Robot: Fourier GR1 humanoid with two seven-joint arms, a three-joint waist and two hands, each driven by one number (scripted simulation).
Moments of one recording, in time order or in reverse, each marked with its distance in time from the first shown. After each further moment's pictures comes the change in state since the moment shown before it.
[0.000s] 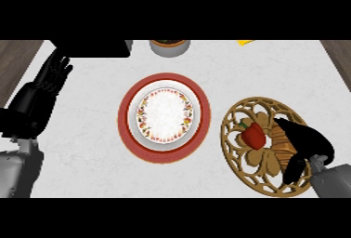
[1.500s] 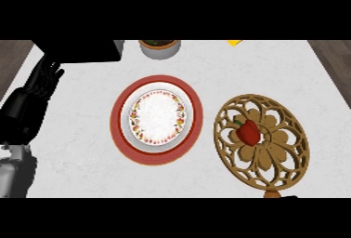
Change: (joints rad) left arm 0.043 -0.009 0.039 -0.043 -0.023 0.006 0.034; right arm 0.765 0.323 0.302 -0.750 0.879 -0.605 0.489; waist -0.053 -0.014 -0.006
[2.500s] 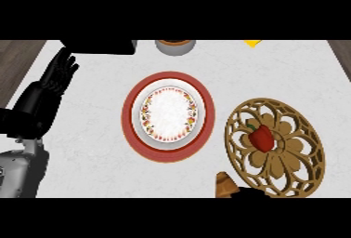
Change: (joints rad) left arm -0.051 -0.031 -0.043 0.006 -0.014 -0.023 -0.009; right arm -0.311 0.015 0.342 -0.075 0.176 0.033 0.036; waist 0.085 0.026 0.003
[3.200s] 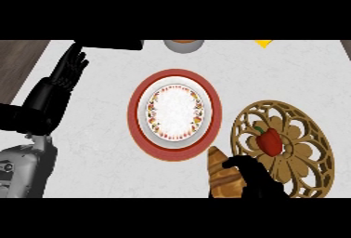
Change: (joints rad) left arm -0.038 -0.023 -0.032 0.002 -0.012 -0.002 -0.001; right arm -0.168 0.079 -0.167 0.141 -0.240 -0.034 -0.003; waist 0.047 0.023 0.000
